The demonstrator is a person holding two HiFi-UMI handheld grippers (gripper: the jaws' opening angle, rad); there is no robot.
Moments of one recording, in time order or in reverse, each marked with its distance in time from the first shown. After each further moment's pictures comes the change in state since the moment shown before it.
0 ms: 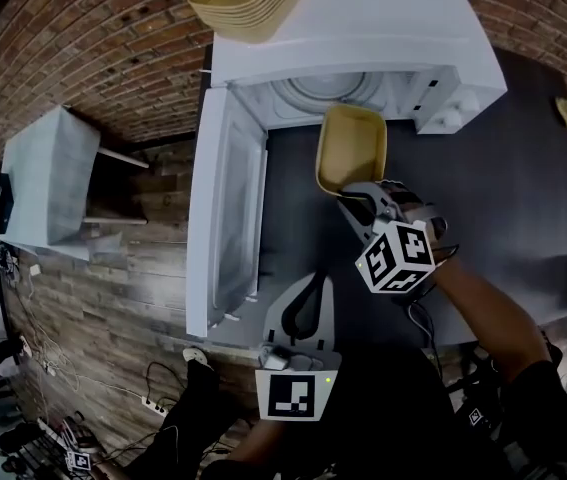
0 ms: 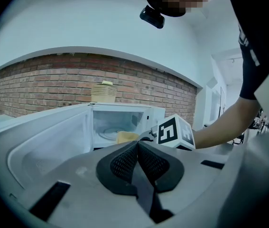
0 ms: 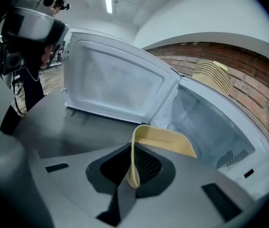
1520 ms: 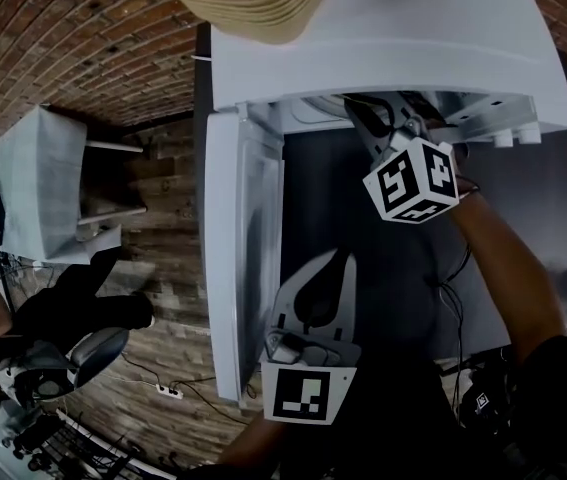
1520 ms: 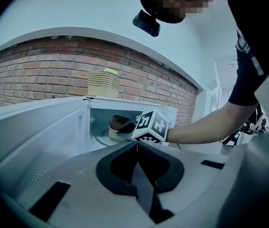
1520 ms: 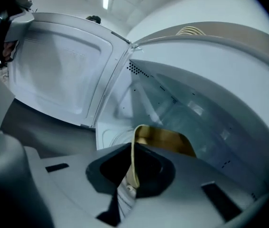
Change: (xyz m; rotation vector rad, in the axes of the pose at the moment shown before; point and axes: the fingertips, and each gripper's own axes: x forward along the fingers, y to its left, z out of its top) left arm 0.090 0.061 0.021 -0.011 0.067 -0.098; right arm 0.098 -0.168 0.014 -0.002 -0.027 -0.222
